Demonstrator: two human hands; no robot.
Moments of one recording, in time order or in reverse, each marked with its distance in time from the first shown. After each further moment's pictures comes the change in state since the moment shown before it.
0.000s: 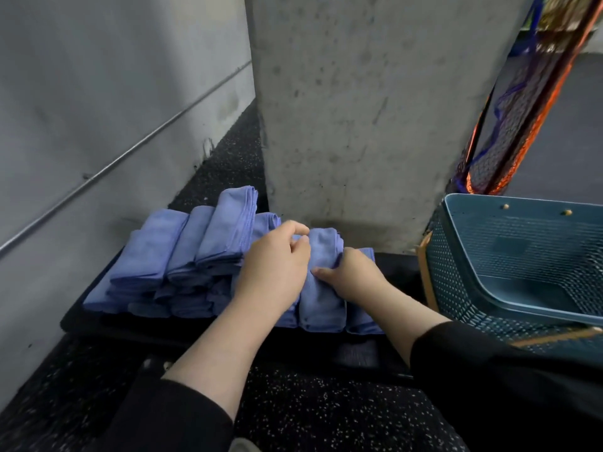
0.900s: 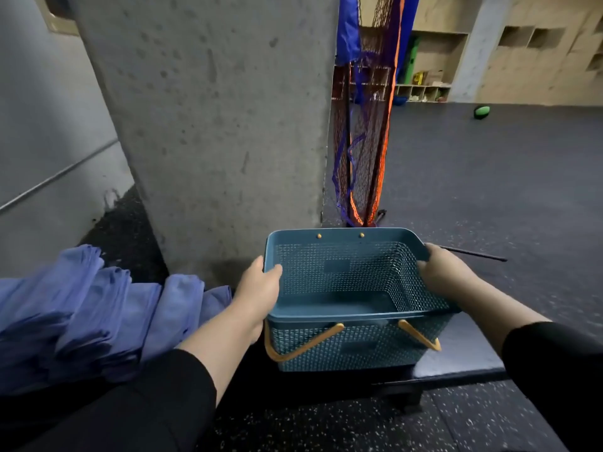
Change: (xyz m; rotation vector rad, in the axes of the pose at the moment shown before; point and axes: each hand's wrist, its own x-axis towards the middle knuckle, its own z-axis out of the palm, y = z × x) left_hand -0.019 0.153 0.175 -0.473 -0.273 -0.236; right_hand -0.075 0.310 -0.274 -0.104 0.415 0.307
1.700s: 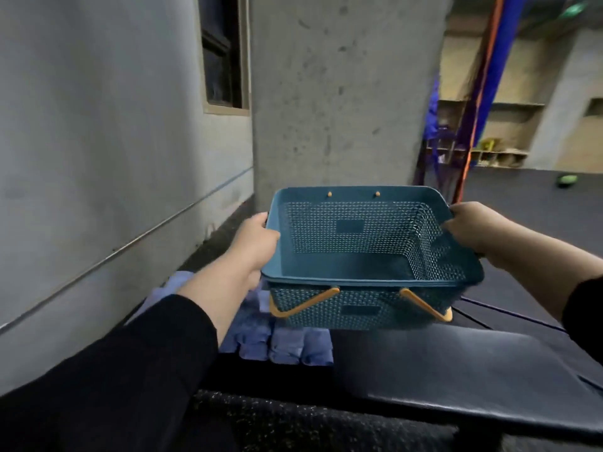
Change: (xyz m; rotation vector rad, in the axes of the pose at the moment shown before) left_hand -0.121 0.094 -0.232 -0.009 0.247 0.303; right_hand -0.163 -0.212 -0.127 0.305 0.039 -0.292
